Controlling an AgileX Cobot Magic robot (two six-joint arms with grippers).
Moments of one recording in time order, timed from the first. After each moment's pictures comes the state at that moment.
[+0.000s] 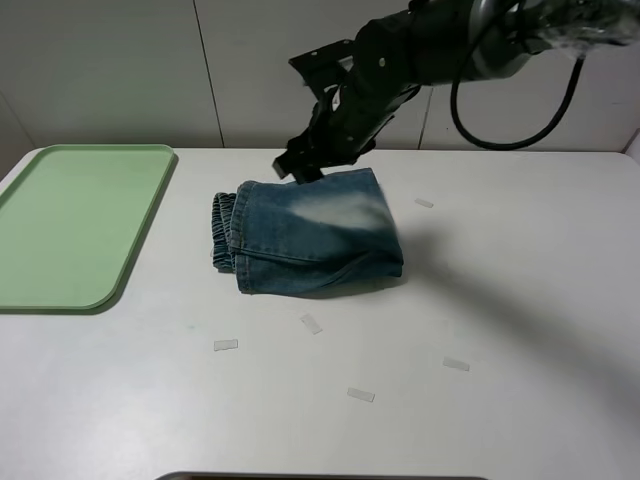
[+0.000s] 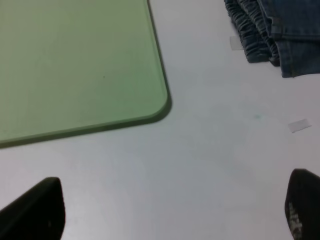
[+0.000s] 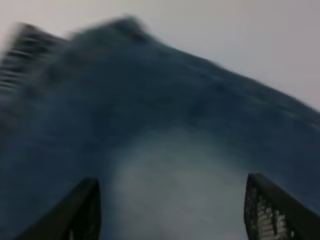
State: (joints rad) left arm -0.16 0.00 -0.49 0.07 1.07 -0.02; right arm 0.63 2.04 -1.49 -0.10 0.52 0.05
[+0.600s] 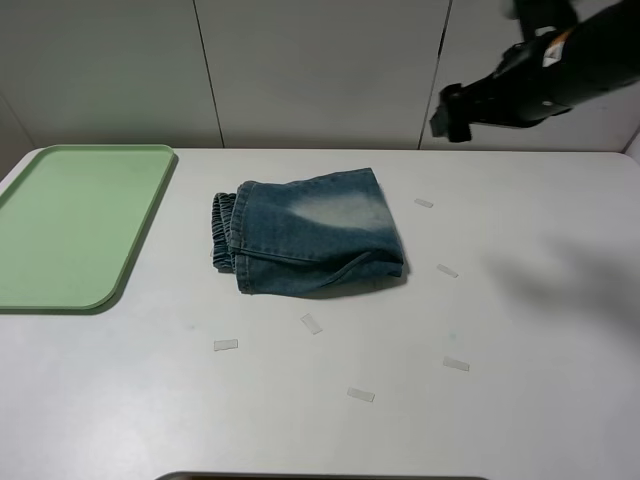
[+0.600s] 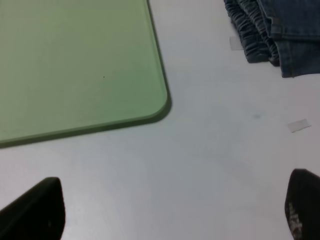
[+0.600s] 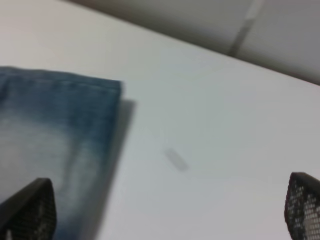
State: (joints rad) left arm -0.16 0.00 -0.49 0.07 1.07 -0.02; right arm 0.29 1.50 -0.97 -0.15 0.30 0.10
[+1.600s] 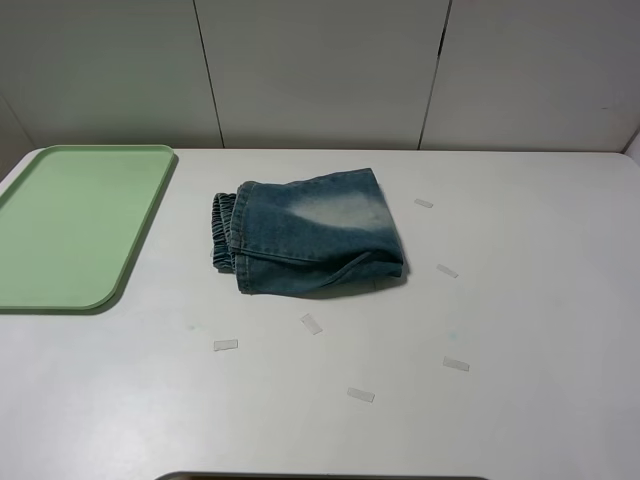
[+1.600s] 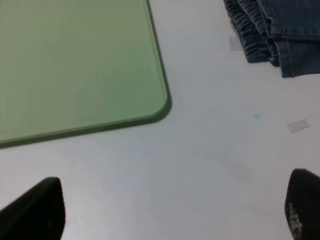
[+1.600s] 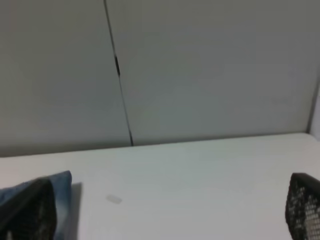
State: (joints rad) left arm -0.16 0.00 -0.49 0.07 1.07 -0.02; right arm 0.04 0.17 -0.48 -0.03 0.60 0.15
